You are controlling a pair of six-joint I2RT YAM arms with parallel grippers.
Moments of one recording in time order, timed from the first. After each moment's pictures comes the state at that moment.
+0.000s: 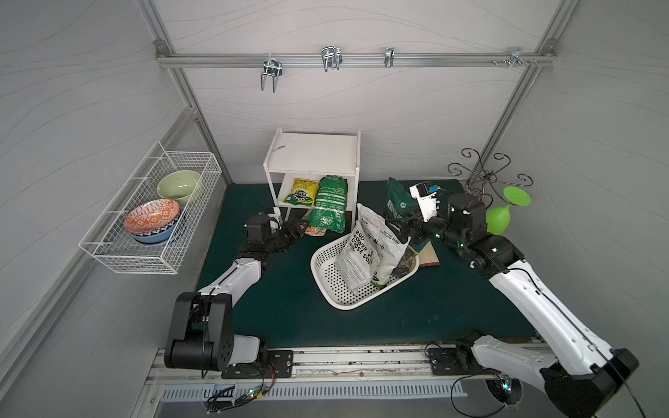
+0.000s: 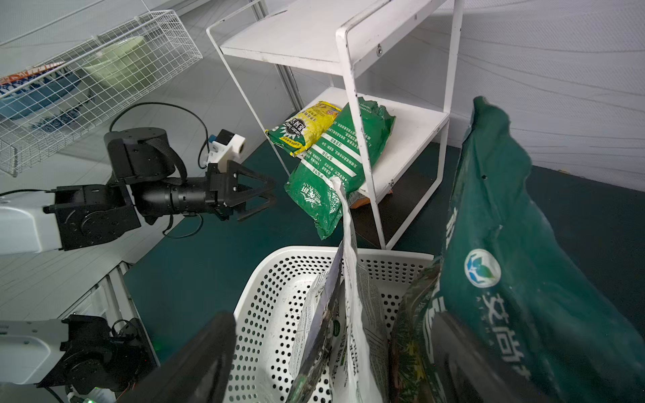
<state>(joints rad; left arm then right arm) -0.08 1.39 0.71 0.22 0.58 -0.87 0.54 1.07 1.17 -0.47 -0.33 0.13</state>
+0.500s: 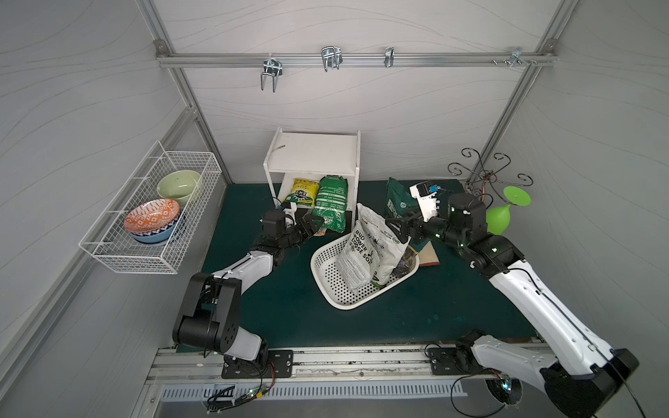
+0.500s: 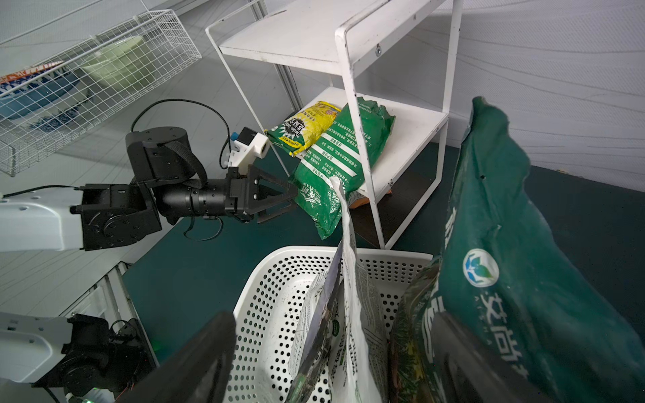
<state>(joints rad) -0.16 1.49 0.74 0.31 0.55 -0.85 0.54 1.07 1.17 -0.48 -0.33 0.13</state>
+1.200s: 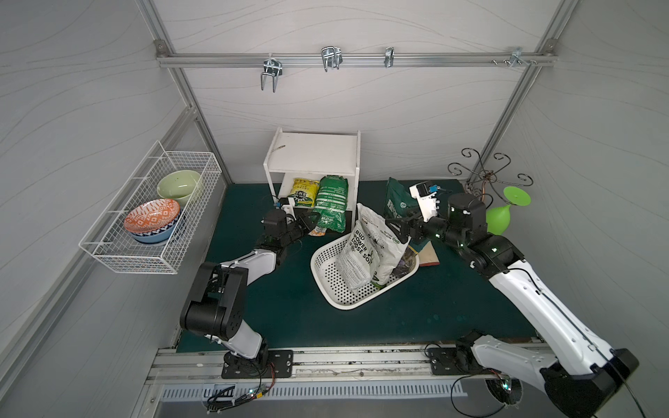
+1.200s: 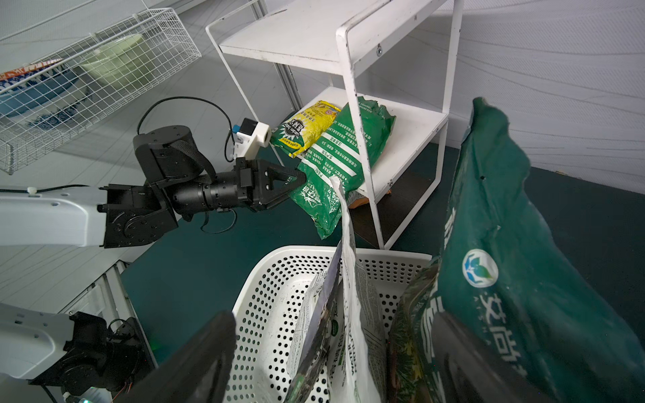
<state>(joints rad) -0.16 1.58 0.75 0.53 0.49 -0.90 0.54 1.07 1.17 -0.48 -0.33 0.12</state>
